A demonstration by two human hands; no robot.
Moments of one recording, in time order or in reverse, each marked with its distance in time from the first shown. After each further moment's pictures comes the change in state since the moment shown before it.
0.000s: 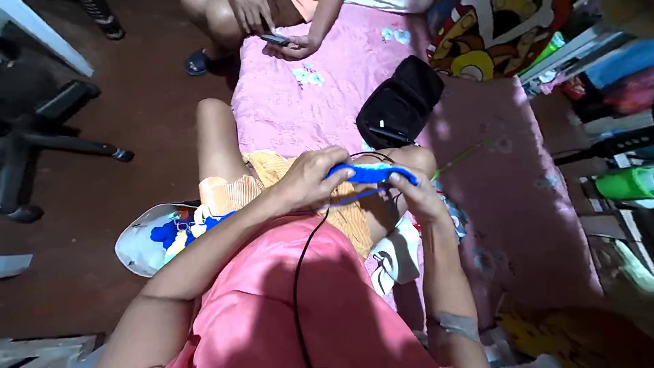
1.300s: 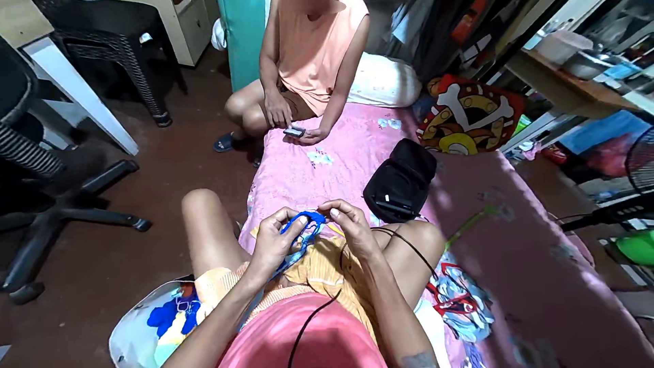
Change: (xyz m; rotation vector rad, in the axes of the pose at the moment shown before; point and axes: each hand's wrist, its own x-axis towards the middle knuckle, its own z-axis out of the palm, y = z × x) left_hand -0.029 -0.035 -0.053 -0.517 0.612 -0.390; right_hand 0.128 -0.014 0.112 0.302 -0.058 -0.266
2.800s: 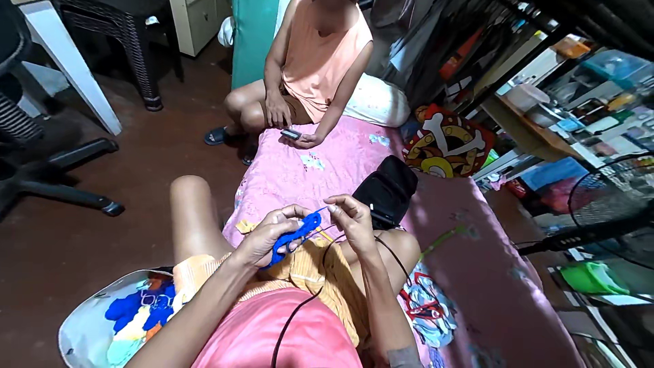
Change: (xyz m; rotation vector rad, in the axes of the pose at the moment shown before) left_hand -0.002 0.011 -0.008 -0.565 -0.450 -0.324; right_hand -0.002 -0.039 0.001 -0.292 0.111 -0.077
